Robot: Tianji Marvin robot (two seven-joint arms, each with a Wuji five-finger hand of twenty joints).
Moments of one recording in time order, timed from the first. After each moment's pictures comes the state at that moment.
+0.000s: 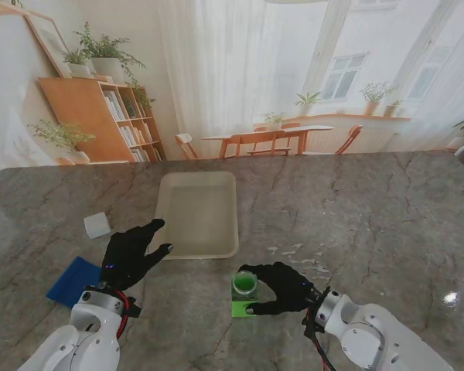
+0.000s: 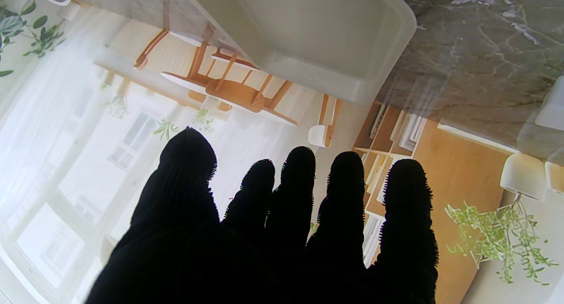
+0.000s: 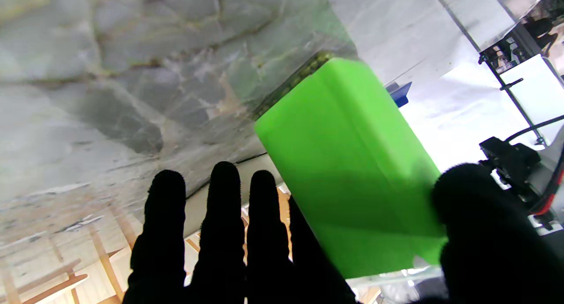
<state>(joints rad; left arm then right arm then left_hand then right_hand) 1.92 -1.12 -1.30 -1.88 0.87 0.08 0.30 -1.61 -1.05 1.11 -1.40 -0.81 -0.61 -0.10 0.98 -0.09 -0.02 0.05 0.48 0.26 0.17 0.63 0.66 0.24 0.15 0.39 0.53 0.28 0.22 0.43 0.18 0.41 0.77 0.62 0.32 -0.30 0.46 -0.06 0.25 0.17 0.30 0.92 0.50 0.12 0.38 0.72 0.46 0.08 0.52 0.47 0.16 0.23 0.94 0.40</state>
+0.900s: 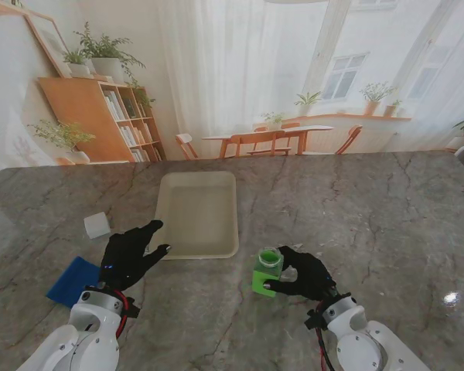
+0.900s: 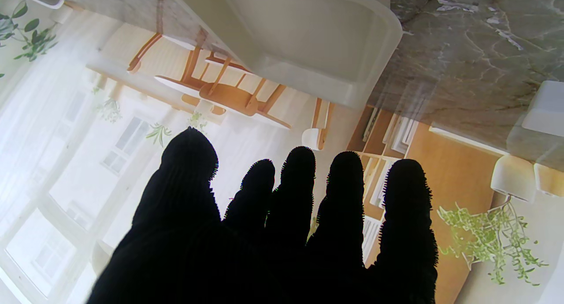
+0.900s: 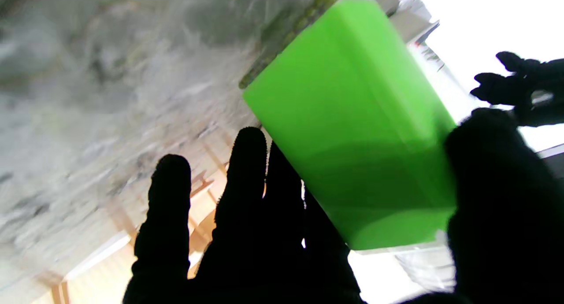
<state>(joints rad) 1.91 -1.12 -1.30 -1.88 0.87 0.09 0.29 -1.71 -1.14 1.22 -1.40 -0.67 -0.39 -0.33 0.99 -0.09 -0.02 0.05 0.48 0.26 0.17 0.63 0.66 0.24 0.15 0.39 0.53 0.27 0.22 0.43 0.18 0.41 0.77 0.62 0.42 -0.59 0.50 -0.15 0.42 -0.01 0.85 0.62 0.86 -0.06 0.50 0.75 0.77 -0.09 0.64 0.50 0.30 0.20 0.98 0.44</state>
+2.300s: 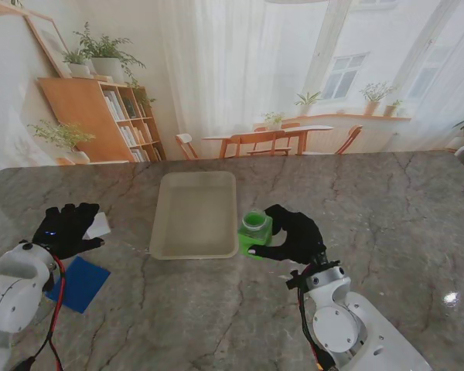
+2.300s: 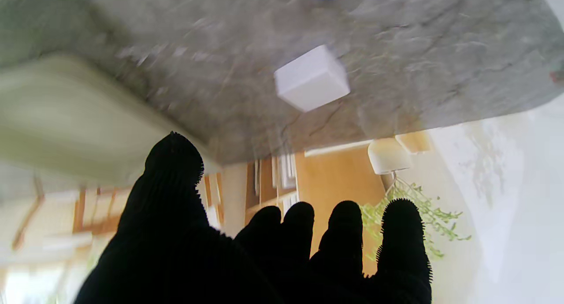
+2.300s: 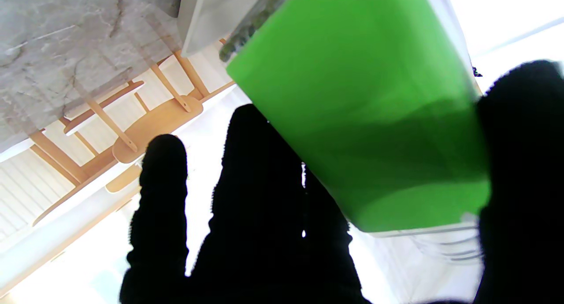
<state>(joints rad) 1.78 -1.04 -1.65 -1.84 1.20 -0.09 -0.35 -1.62 -1.17 1.15 -1.54 -0.71 -0.27 -0.51 0.91 -0.06 -0.03 0.05 0.18 0.39 0.05 0.52 0.24 0.28 0.04 0.30 0.18 0.26 0.11 0.33 -0.02 0.33 0.46 0.52 0.38 -0.84 0.61 -0.15 0.58 -0.03 0.99 0.59 1.07 -0.03 0.49 0.76 0.98 -0.06 0.75 0.55 0.46 0.25 1.08 0.48</state>
